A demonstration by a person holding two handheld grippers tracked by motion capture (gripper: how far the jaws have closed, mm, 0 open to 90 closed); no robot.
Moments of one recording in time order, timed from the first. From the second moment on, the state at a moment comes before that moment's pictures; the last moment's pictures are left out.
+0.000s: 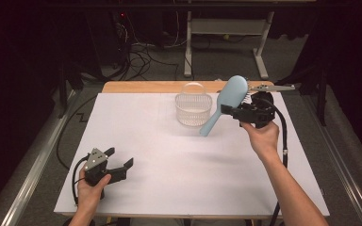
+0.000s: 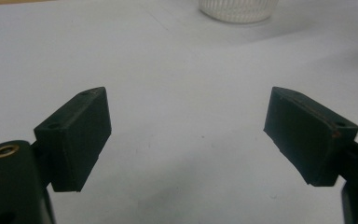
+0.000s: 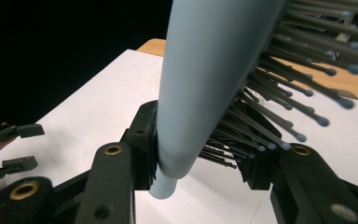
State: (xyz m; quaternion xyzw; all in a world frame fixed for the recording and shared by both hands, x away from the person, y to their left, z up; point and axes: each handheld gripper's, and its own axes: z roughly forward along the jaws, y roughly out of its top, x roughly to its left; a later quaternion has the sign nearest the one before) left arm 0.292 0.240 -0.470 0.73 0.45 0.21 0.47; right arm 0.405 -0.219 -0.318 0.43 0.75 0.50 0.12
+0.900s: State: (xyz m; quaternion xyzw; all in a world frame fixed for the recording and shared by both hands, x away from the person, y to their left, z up) left arm 0.292 0.241 -0.471 0.73 0.45 0.21 0.46; right arm 0.427 -0.210 -0.299 0.43 0.74 0.50 0.13
